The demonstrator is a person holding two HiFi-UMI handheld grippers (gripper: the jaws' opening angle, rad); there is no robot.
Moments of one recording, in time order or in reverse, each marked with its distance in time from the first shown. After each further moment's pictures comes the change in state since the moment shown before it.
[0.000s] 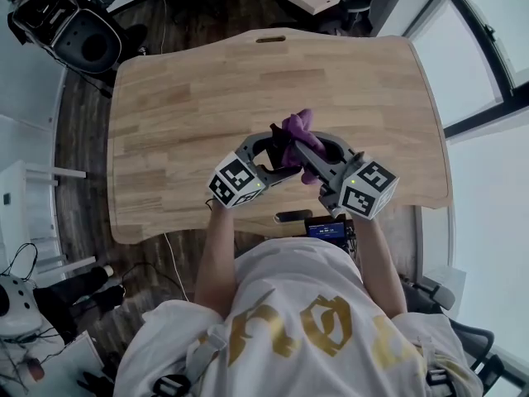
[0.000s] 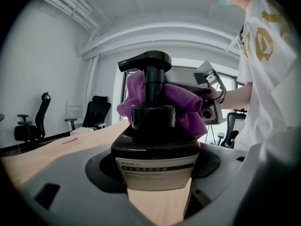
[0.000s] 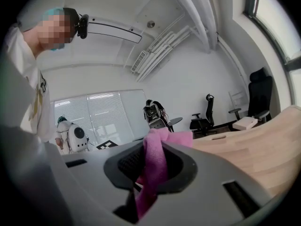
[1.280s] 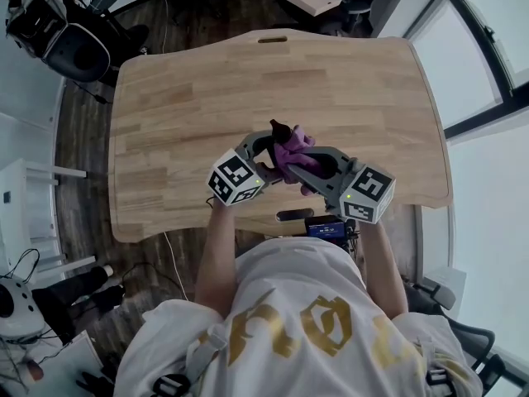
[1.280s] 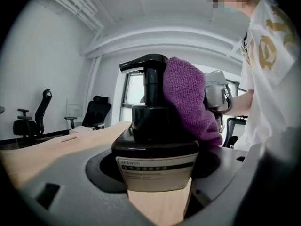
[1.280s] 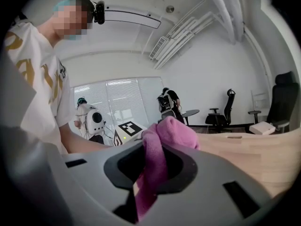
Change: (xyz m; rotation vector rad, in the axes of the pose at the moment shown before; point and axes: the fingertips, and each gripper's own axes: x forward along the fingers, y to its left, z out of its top) left arm -0.005 -0.002 0.009 -0.045 -0.031 -0.005; right arm -0.006 0.043 -0.030 -0.137 0.170 0.193
